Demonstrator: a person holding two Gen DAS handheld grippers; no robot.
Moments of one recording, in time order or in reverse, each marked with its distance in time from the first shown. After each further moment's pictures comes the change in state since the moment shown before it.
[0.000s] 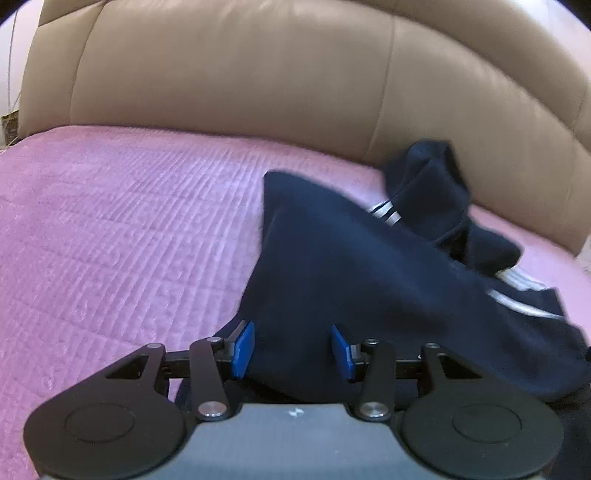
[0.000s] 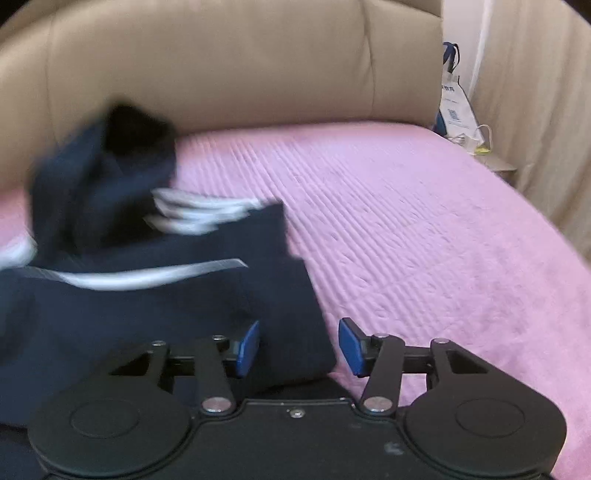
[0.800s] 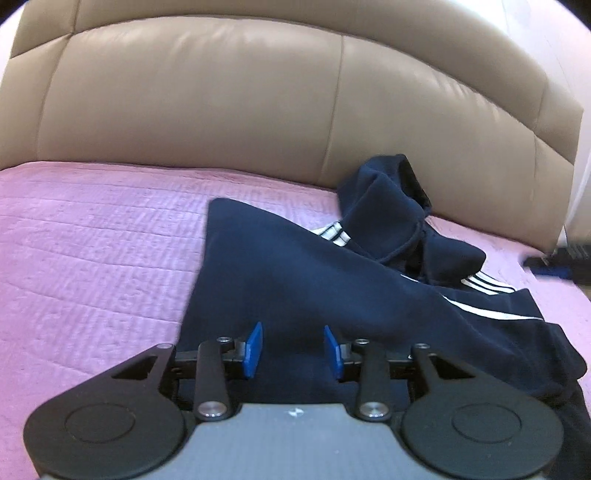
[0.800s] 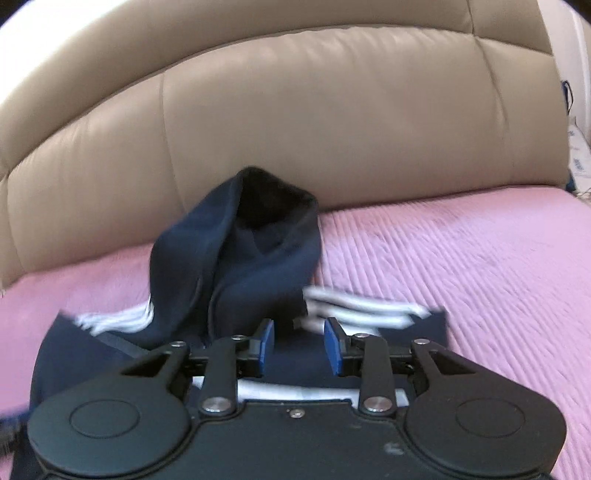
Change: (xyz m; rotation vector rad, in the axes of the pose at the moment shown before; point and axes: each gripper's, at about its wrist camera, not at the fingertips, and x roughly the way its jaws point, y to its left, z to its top) left arm 0.011 -0.034 -0.007 0.079 -0.084 -0.052; right arm 0.047 0.051 0.068 -0.079 -0.133 0.411
